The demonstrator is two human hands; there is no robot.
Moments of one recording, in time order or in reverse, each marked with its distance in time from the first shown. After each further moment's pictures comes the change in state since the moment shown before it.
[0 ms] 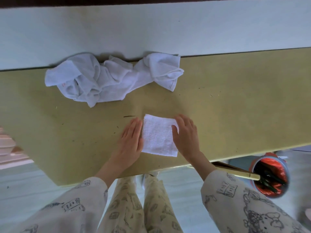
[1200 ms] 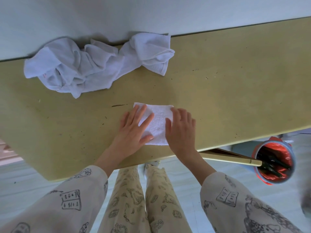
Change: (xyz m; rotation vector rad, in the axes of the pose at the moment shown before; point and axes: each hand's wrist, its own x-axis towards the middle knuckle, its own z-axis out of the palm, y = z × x) left_hand 0.019 0.019 0.017 0.224 -0.165 0.147; right_hand -0.025 -0.002 -0.002 -0.079 0.126 0.040
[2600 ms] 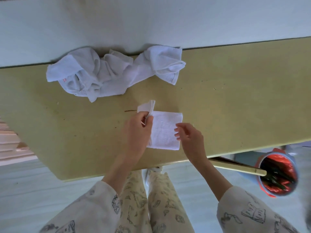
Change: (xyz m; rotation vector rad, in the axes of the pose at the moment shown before) left_hand 0.000 0.036 -0.087 -0.666 0.383 -0.625; right_hand -0.003 -0.009 -0.027 0.794 -0.268 0.475
